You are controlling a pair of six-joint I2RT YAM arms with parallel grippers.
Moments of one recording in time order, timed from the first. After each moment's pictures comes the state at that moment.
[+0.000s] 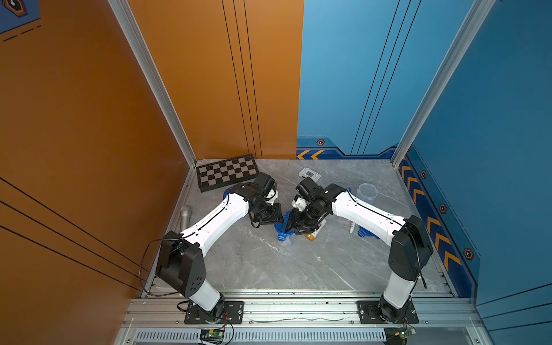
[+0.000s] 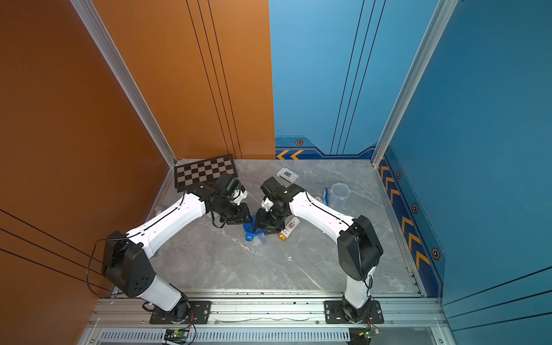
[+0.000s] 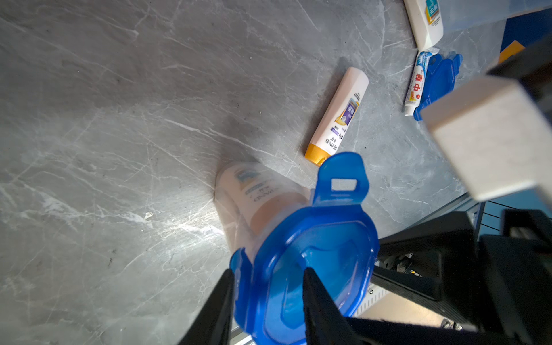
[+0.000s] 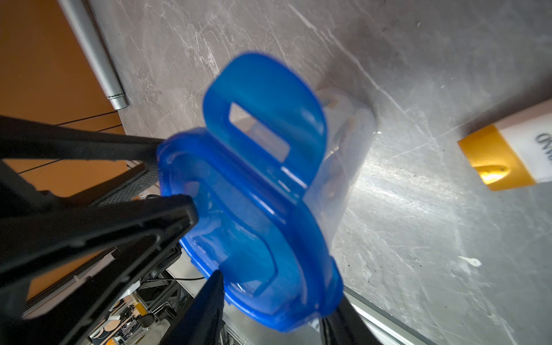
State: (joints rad) left arm -0.51 1.59 1.35 -0.98 0.34 -0.46; right arm 0.73 1.81 1.53 -0.94 -0.52 0.71
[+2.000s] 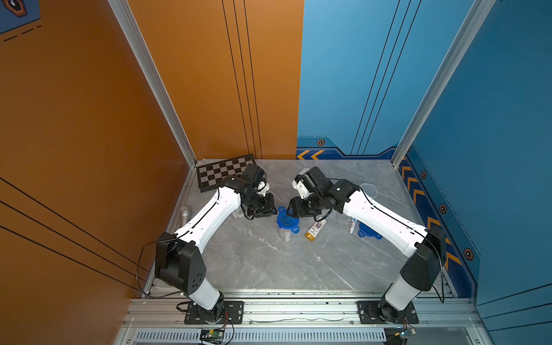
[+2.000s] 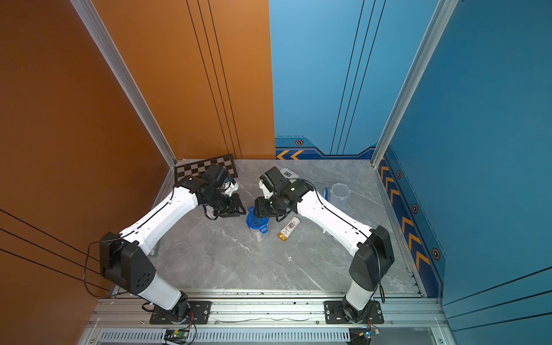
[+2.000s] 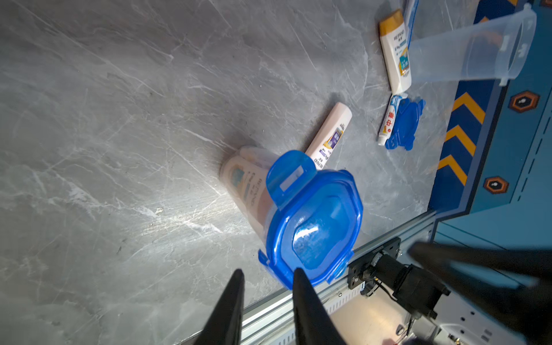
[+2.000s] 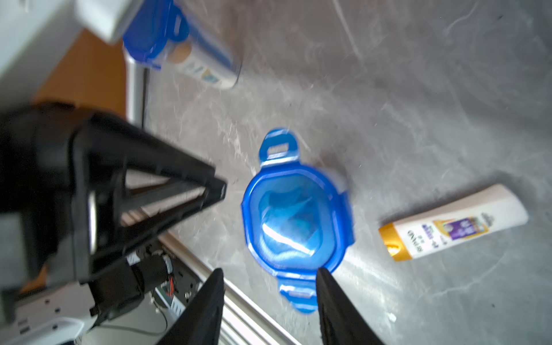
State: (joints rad) left arm -0.39 1.60 1.45 -1.05 0.39 -0.50; right arm 0.80 1.68 1.62 -0.93 -0.22 0.55
